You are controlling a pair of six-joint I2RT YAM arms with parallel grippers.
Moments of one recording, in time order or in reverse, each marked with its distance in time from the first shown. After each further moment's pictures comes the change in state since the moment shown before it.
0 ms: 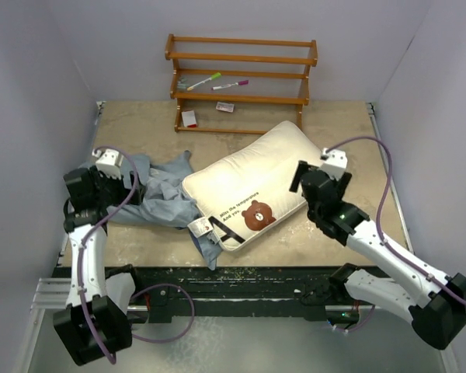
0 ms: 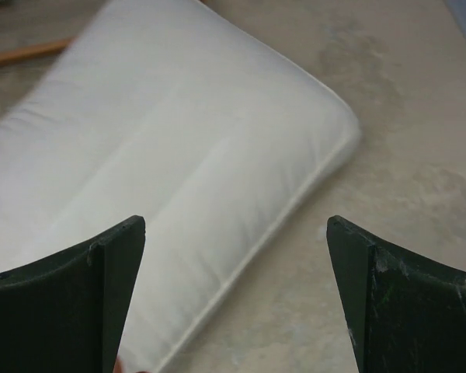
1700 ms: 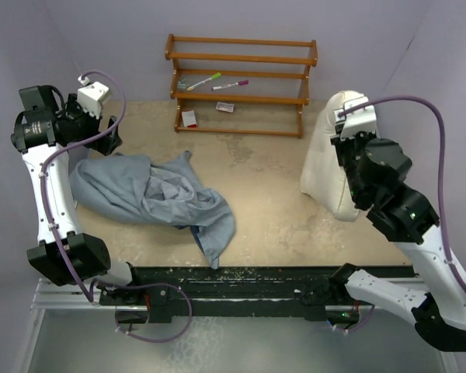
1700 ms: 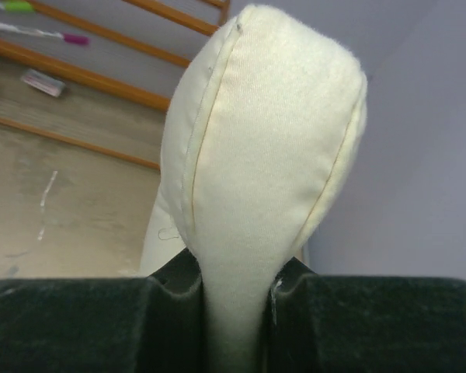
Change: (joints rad) left arm 0.030 0.515 0.978 -0.591 0.030 0.476; right arm 0.025 -0.087 0.630 -0.247 -0.084 -0.777
